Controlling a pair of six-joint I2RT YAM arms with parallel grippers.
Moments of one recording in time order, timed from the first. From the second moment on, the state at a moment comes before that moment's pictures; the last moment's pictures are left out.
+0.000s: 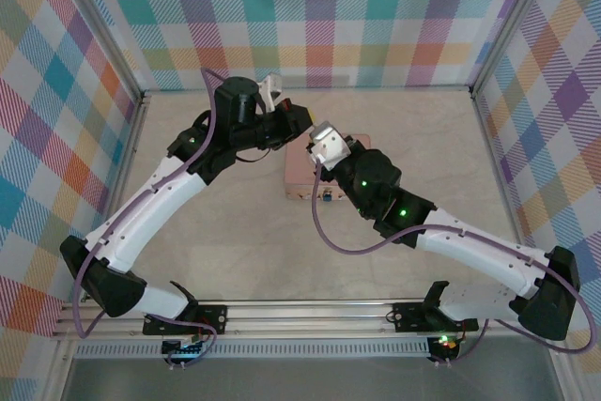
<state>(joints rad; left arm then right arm) -0.66 1.43 1.58 -0.50 0.29 -0.97 0.99 1.16 1.00 0.15 0.48 -0.45</state>
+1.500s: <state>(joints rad) -0.68 1.17 0.95 0.13 0.44 -0.79 0.54 1.10 0.57 0.77 -0.59 1.13</state>
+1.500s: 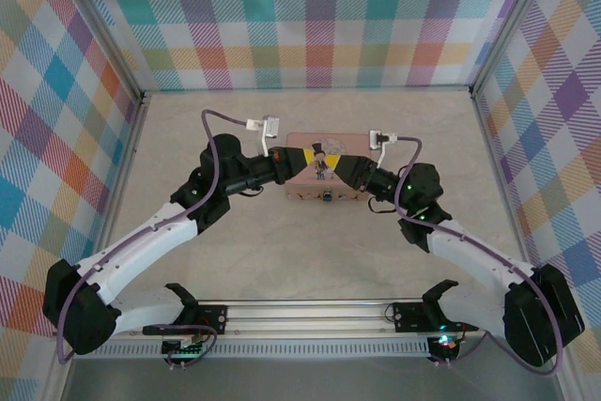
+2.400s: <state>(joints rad) -0.72 1.17 0.95 0.16 0.40 -0.79 0.57 1.13 0.62 0.74 -0.64 1.13</state>
